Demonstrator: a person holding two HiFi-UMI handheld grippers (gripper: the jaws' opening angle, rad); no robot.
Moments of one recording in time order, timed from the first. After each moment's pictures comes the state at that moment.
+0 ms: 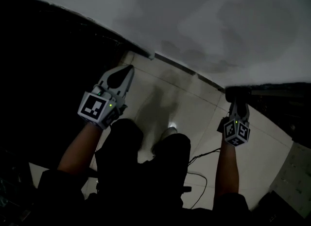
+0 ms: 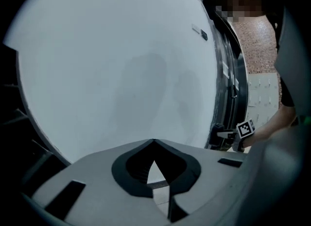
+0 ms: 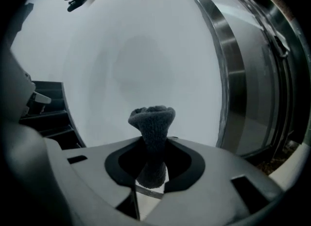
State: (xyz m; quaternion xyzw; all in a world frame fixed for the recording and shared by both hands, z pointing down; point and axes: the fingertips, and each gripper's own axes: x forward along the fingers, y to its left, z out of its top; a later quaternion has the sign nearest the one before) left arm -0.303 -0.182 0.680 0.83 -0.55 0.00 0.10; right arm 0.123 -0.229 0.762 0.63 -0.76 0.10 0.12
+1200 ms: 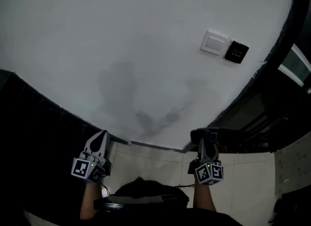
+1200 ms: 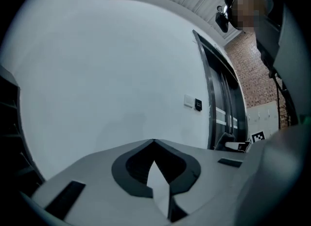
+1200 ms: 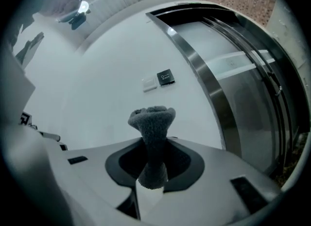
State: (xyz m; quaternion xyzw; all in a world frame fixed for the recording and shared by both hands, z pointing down) left arm -0.304 -0.093 0.247 0.82 -0.55 -0.15 0.04; right arm 0.099 -0.119 0.283 0.63 -0.76 0.05 -0.11
